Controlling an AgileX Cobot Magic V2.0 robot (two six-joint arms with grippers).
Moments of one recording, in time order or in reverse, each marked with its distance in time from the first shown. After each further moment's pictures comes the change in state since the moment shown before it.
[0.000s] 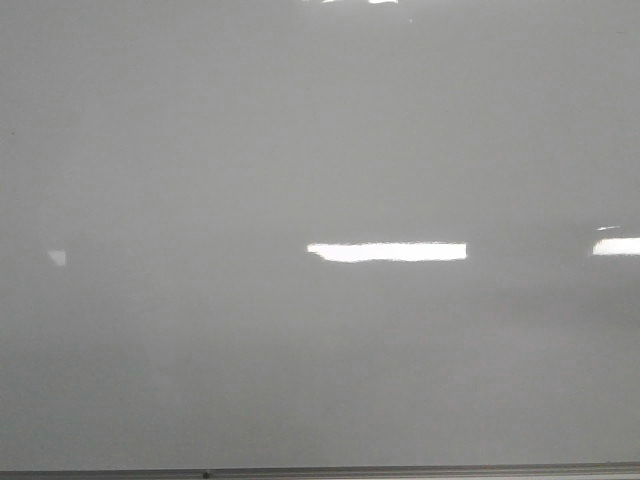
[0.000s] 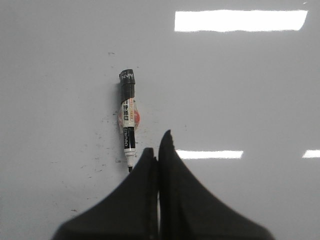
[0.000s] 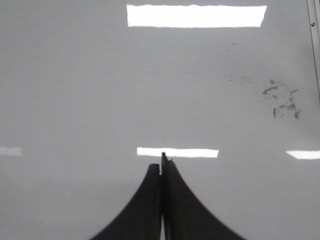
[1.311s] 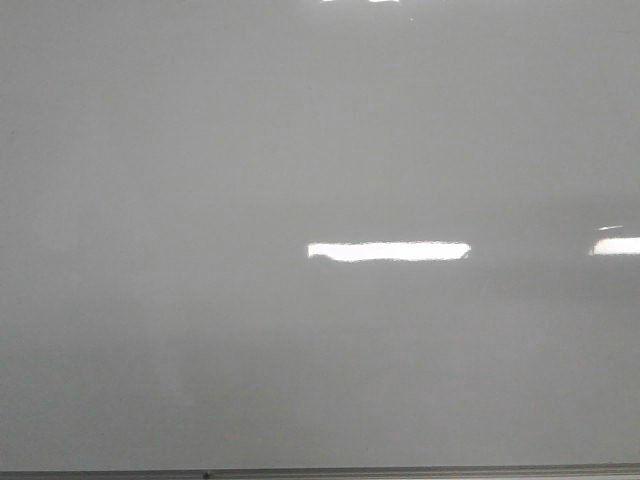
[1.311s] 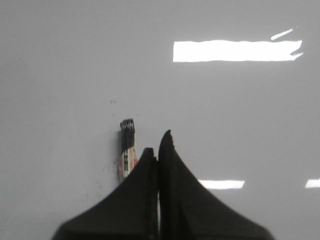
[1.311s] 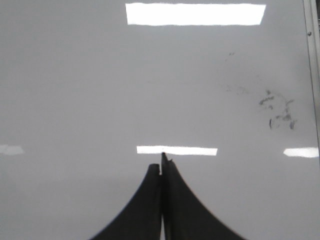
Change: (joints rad) left arm 0.000 0.000 -0.138 0.002 0.024 0.000; right arm 0.000 0.000 -0.141 0.000 0.153 0.000
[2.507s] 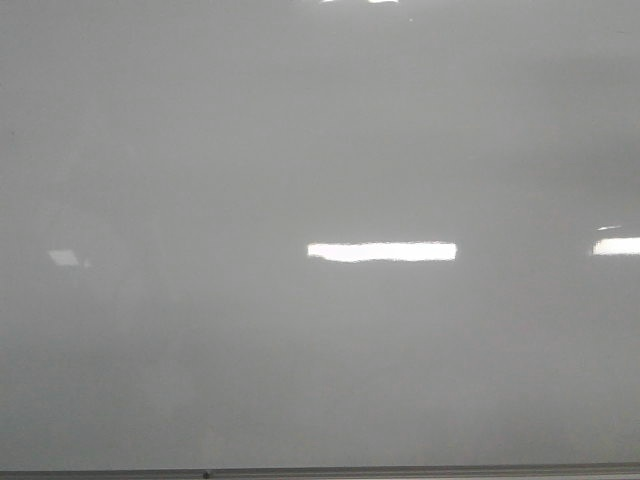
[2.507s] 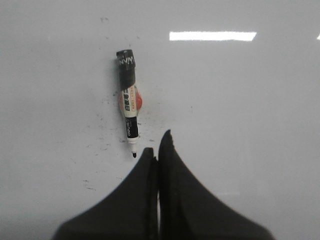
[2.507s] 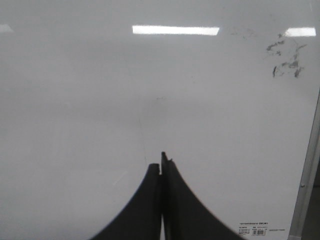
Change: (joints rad) left arm 0.000 0.667 -0.573 -0.001 0.547 0.000; right arm 0.000 0.519 -0.524 0.000 0.508 -0.005
